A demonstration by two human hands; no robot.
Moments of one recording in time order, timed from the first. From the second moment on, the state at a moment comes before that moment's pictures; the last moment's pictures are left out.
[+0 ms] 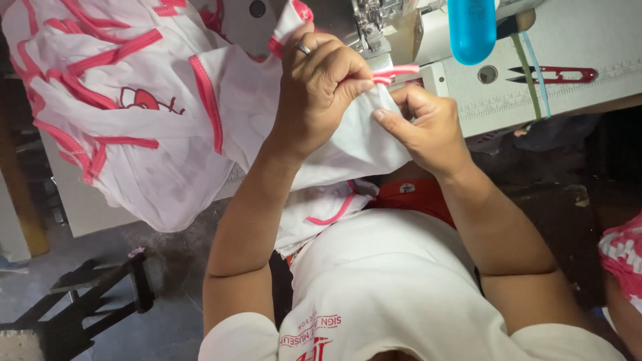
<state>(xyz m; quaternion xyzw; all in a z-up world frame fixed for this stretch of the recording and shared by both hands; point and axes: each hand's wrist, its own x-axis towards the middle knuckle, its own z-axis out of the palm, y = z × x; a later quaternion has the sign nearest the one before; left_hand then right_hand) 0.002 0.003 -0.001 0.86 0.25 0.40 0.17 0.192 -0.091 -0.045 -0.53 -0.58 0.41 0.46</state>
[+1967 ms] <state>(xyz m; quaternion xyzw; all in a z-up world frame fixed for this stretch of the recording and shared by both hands) 0.013 0.019 -0.001 0.86 0.35 0.36 0.05 0.204 -0.110 -0.114 -0.55 -0.41 0.58 0.44</state>
